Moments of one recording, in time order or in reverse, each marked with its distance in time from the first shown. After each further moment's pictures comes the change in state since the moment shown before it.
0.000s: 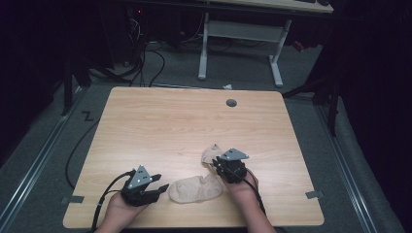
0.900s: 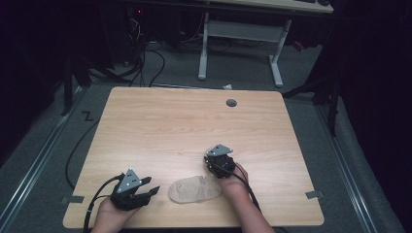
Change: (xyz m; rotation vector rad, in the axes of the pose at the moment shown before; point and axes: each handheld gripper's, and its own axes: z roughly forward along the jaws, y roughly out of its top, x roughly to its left) left arm 0.006 -0.014 -0.017 0.008 0.046 -0.038; right arm 0.012 0.015 0.032 0.063 -0.005 -0.086
